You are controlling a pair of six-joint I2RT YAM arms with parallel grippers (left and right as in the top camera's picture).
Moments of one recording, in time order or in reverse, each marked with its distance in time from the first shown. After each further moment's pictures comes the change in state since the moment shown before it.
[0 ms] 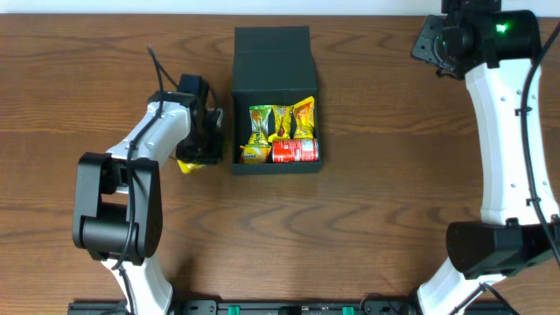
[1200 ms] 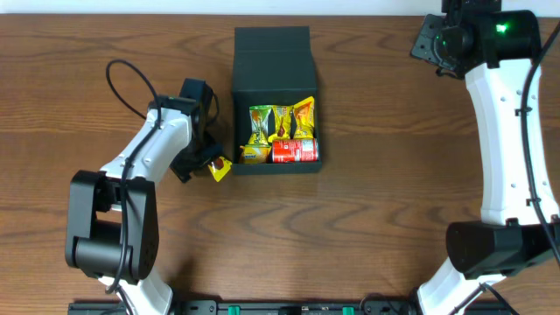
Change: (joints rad) left arm -0.029 -0.100 -0.060 -0.093 -0.226 -0.850; right arm 0.000 0.000 0.000 0.008 -0.007 -0.018
